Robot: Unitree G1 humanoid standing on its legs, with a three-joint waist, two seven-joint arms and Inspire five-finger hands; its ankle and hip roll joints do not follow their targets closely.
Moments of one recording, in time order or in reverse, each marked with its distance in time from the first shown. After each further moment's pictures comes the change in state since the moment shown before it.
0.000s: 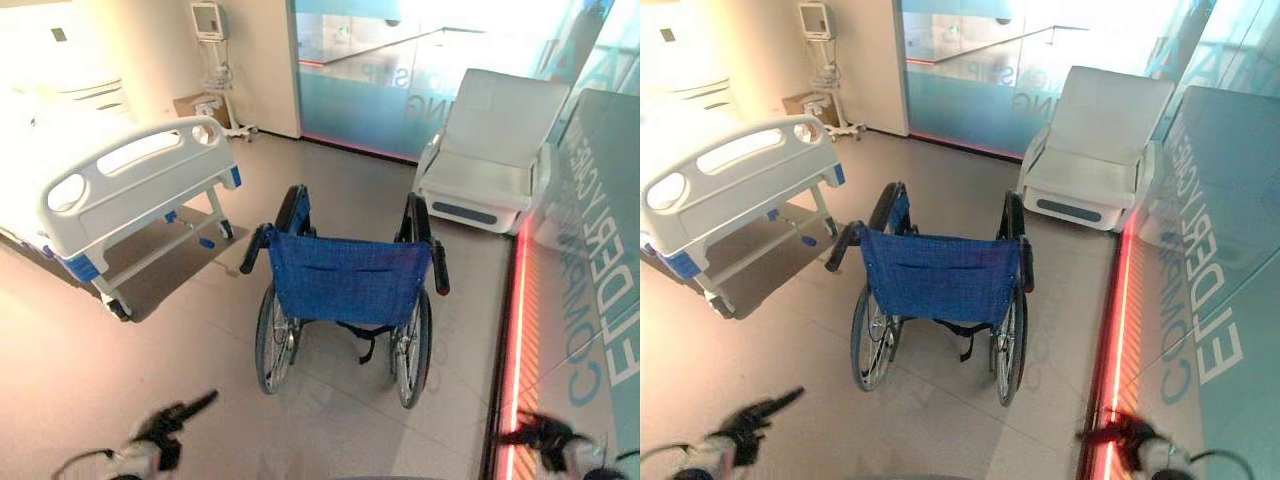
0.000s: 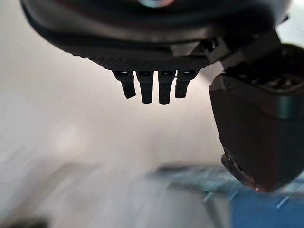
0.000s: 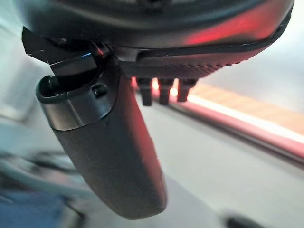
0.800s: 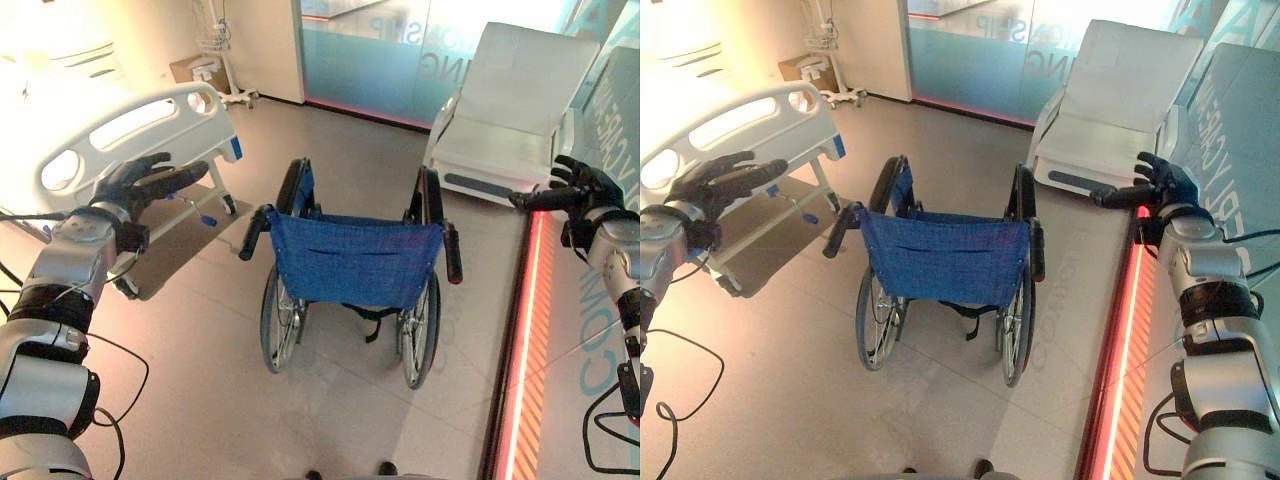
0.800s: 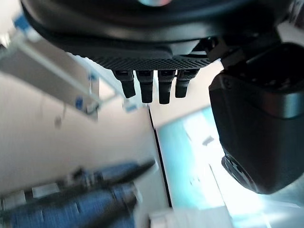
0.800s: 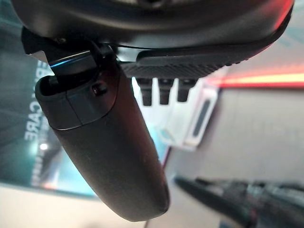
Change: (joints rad) left arm -0.689 0.284 -0.273 -0.316 -0.269 0.142 -0.165; right arm -0.643 -0.193 0.175 -0.345 0.417 0.192 -0.161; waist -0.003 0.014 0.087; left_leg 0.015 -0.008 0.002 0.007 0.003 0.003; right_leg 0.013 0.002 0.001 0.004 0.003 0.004
